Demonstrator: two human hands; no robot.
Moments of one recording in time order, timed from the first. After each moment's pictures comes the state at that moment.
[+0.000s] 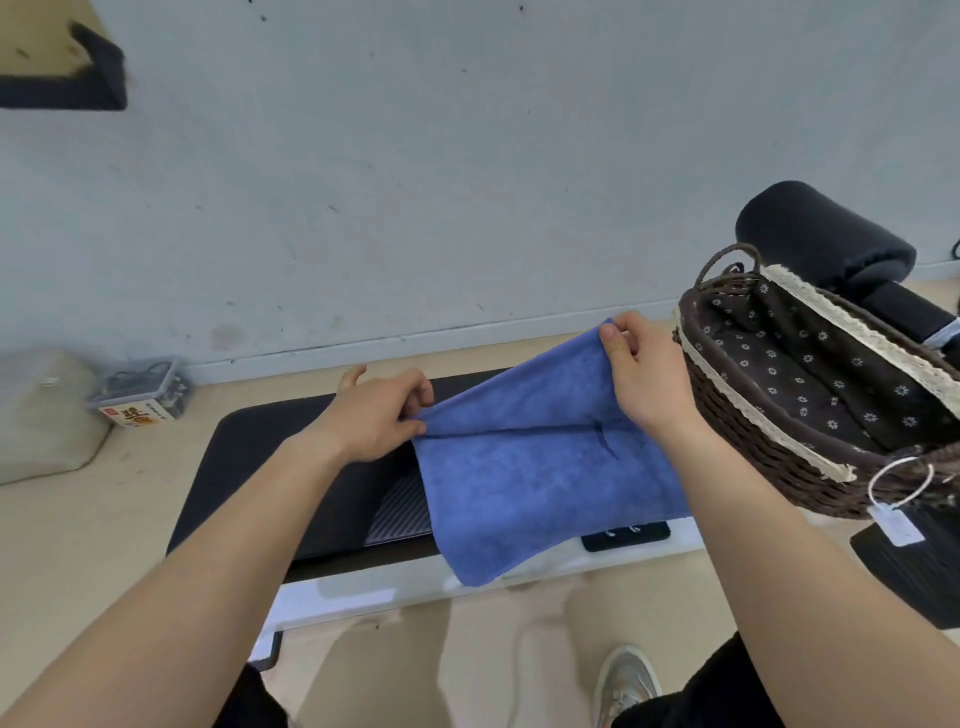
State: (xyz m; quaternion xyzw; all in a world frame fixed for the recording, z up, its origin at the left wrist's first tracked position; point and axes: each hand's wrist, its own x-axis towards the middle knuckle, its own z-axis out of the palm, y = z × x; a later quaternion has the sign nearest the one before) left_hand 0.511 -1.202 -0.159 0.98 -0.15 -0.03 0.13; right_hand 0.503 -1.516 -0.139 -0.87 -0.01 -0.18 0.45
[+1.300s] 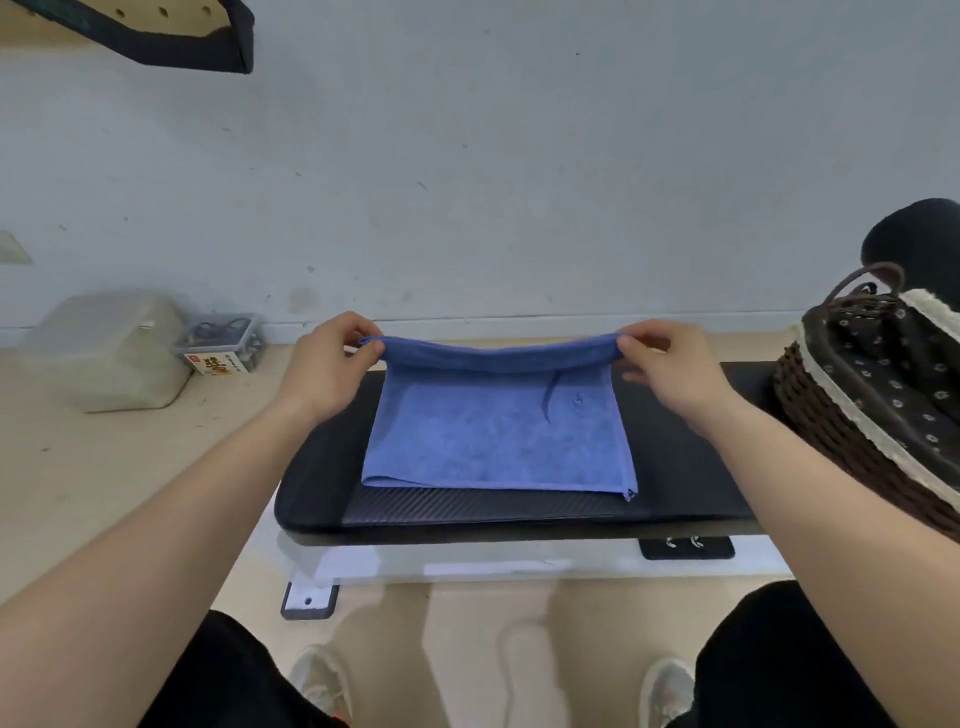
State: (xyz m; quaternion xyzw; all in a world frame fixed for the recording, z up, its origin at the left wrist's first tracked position) left_hand 0.490 -1.058 -0.143 0.91 0.07 0.14 0.38; right_hand 0.529 -1.438 -0.137 -0.82 -0.03 -0.02 0.57
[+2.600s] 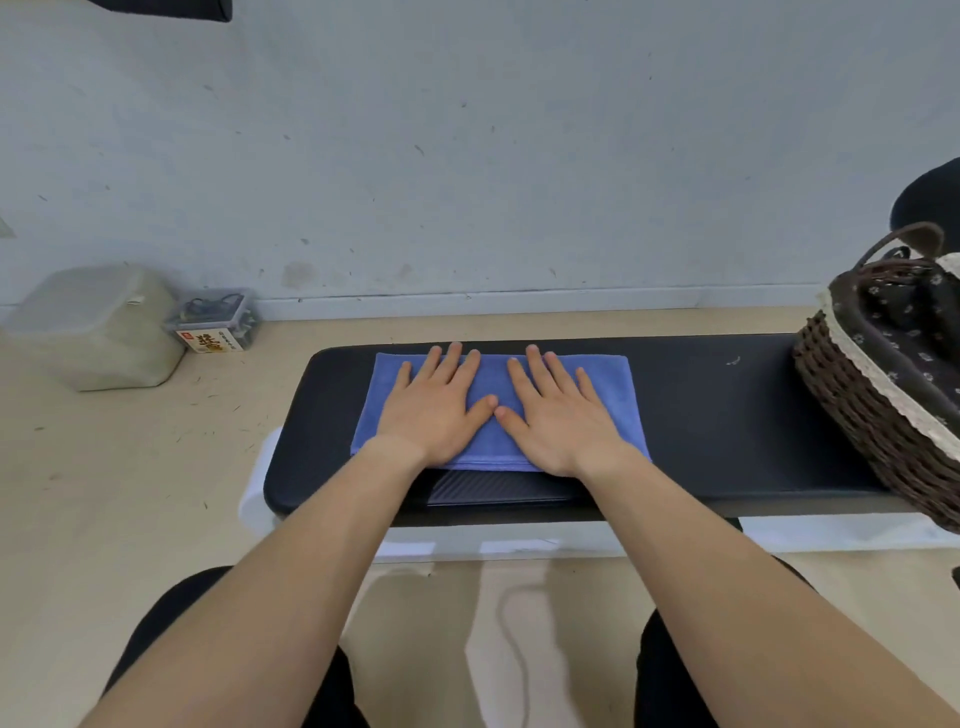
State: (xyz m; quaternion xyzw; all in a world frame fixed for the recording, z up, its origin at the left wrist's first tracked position) left_hand 0.480 -1.159 -0.210 1.00 -0.05 -0.05 0.07; right_hand 0.493 -1.341 -0.214 -0.97 -0.20 0.08 0.06
